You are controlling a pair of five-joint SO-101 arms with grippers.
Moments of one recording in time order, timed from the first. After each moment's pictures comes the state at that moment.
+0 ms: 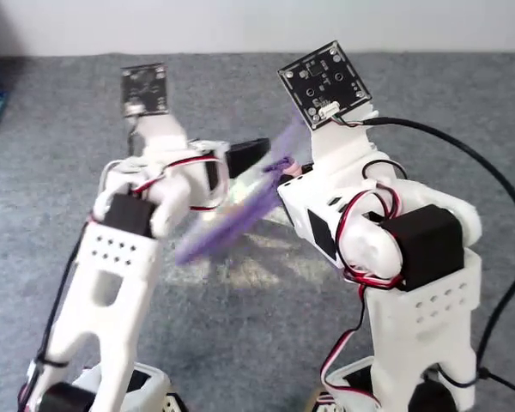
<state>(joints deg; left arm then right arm) 13.4 -23.9 24.2 51.4 22.6 -24.8 -25.2 -22.2 100.6 7.6</state>
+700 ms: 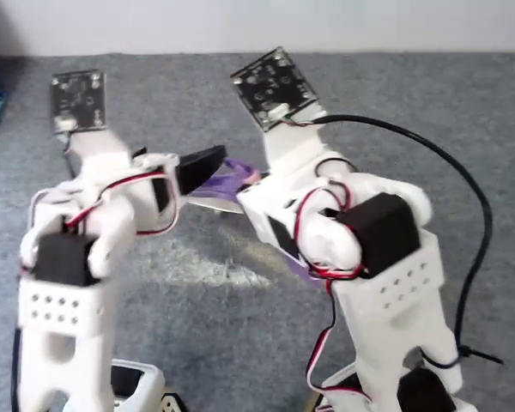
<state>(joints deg) 3.3 -41.9 19.6 73.2 16.4 -34.0 -19.3 -22.3 97.8 2.8</state>
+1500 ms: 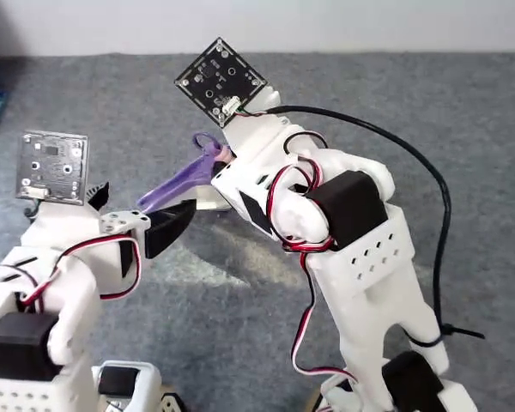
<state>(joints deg) -1.3 -56.8 19.2 85.8 1.7 -34.8 -13.3 -23.9 88.8 15.2</state>
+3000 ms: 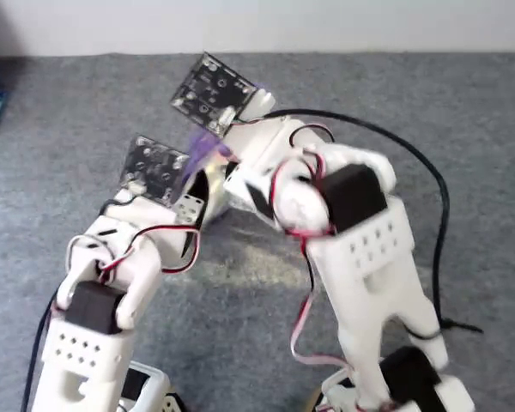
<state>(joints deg) 12.6 -58.3 46.4 50.9 -3.9 -32.2 -12.0 -23.6 89.1 26.2</state>
